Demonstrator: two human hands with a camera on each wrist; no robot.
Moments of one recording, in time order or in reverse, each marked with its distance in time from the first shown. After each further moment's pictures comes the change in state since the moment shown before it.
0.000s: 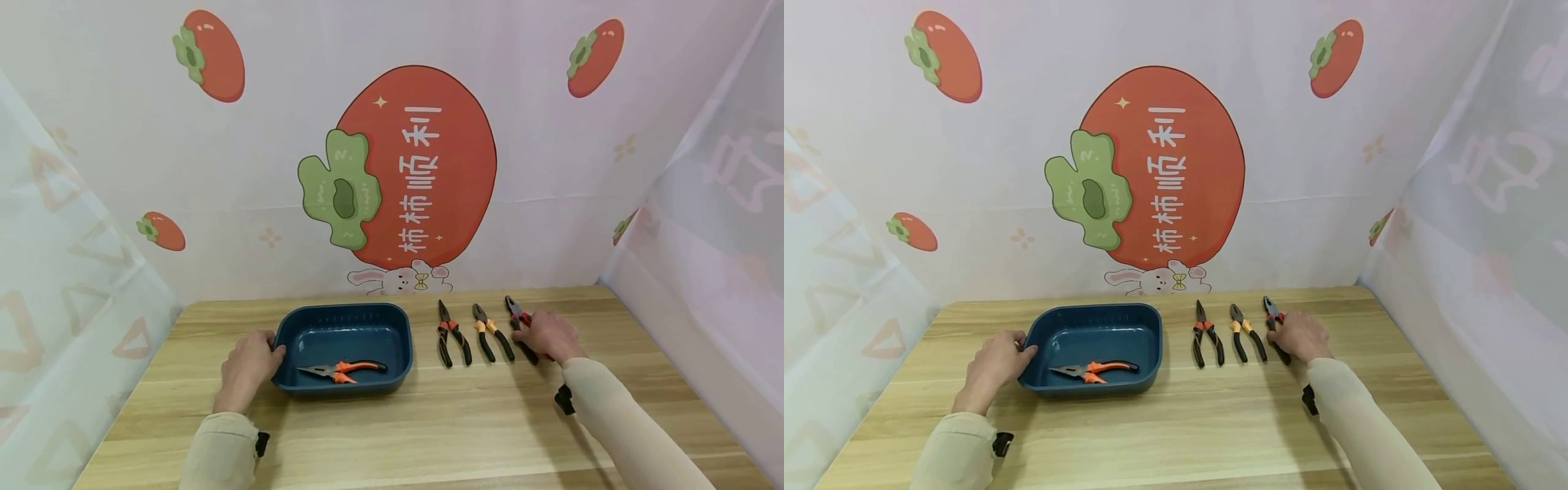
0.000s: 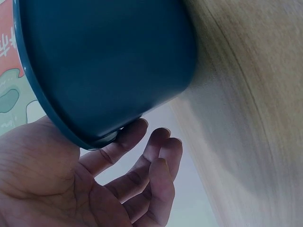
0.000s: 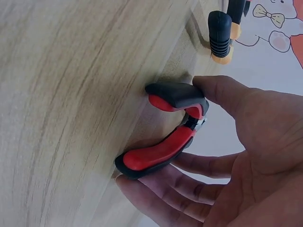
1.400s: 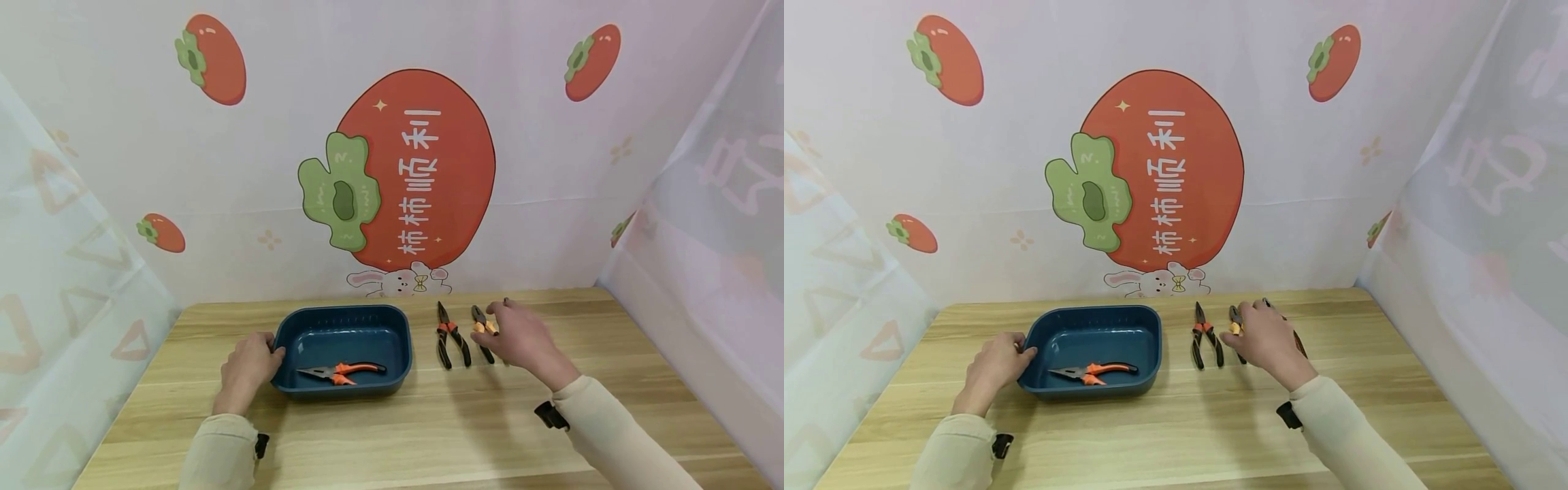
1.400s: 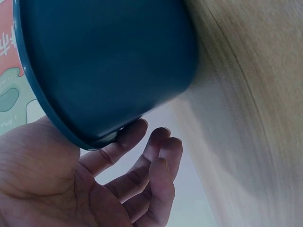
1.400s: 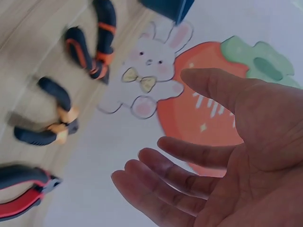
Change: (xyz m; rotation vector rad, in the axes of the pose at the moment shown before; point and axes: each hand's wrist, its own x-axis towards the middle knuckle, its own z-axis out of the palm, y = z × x) left_hand 0.000 -0.002 0.001 -0.014 0.003 0.007; right_hand -0.074 -0.084 -0.028 0.037 0.229 -0.345
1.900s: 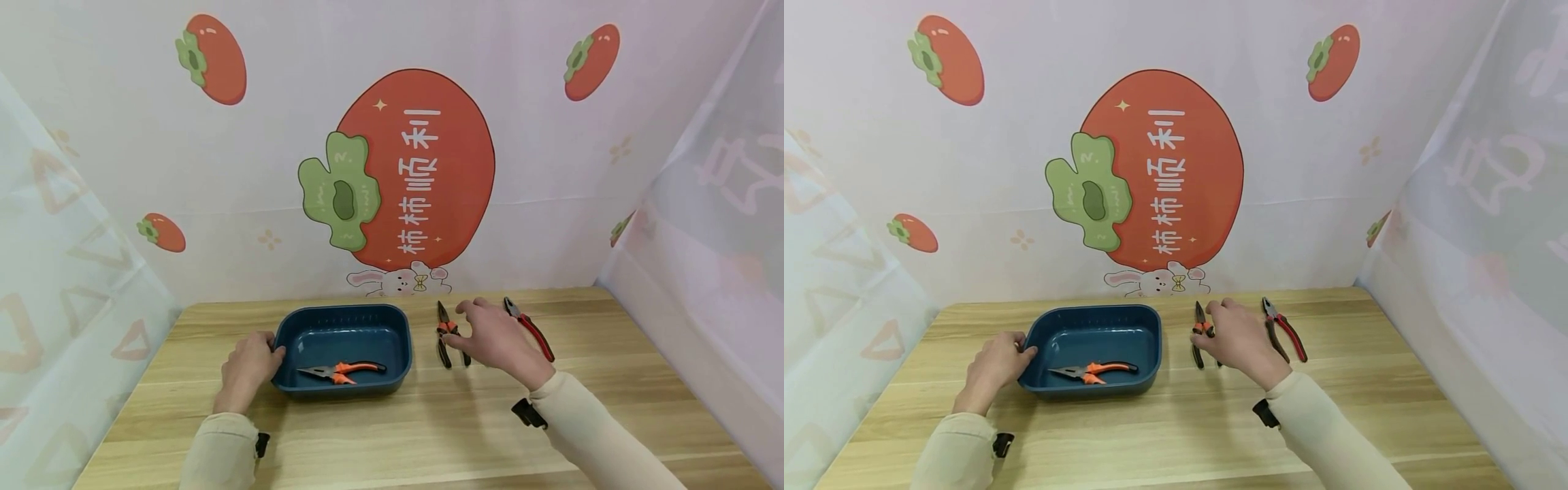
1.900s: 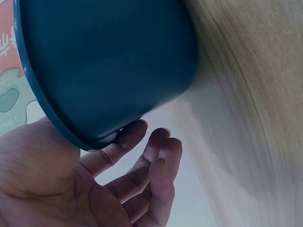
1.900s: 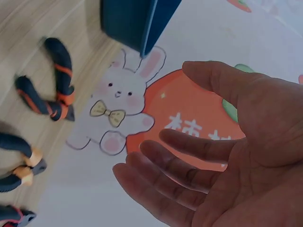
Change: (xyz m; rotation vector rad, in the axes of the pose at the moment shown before) left_hand -0.001 0.001 0.001 0.005 0.000 -0.006; right_hand 0.004 -0.039 0.002 0.026 0.004 -0.095
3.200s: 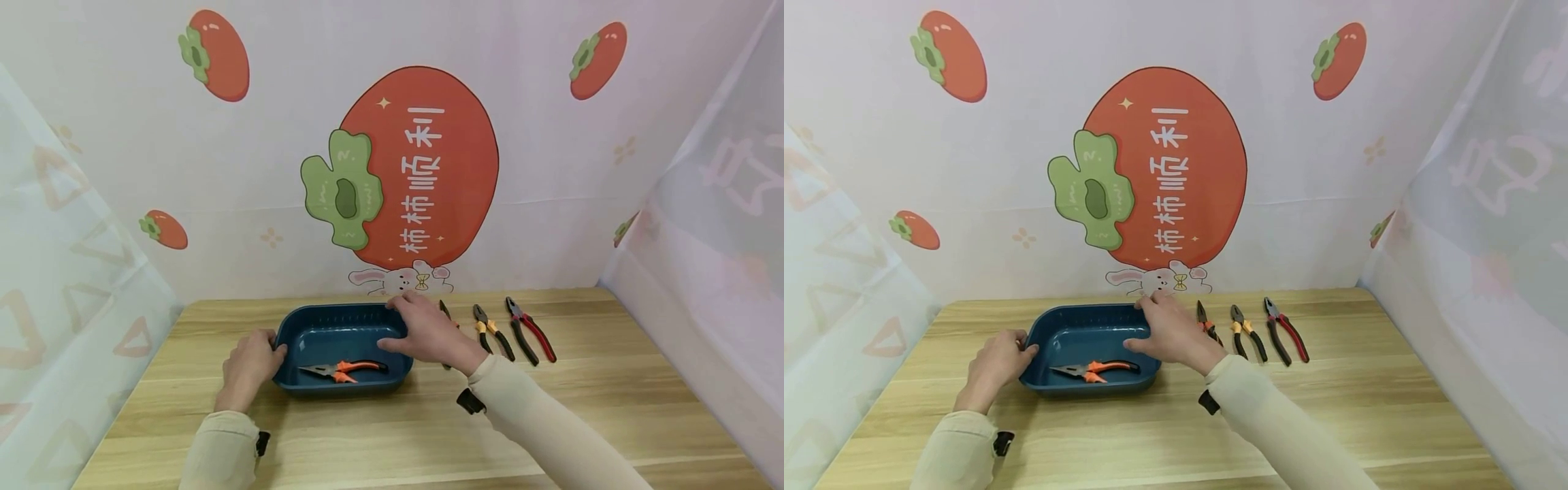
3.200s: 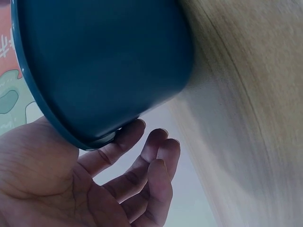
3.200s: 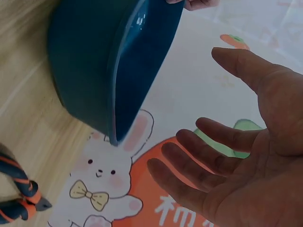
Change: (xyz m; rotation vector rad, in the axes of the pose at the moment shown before) left_hand 0.001 -0.001 0.002 0.017 0.011 0.004; right_hand 0.042 -0.071 0.029 0.155 -0.100 -0.235
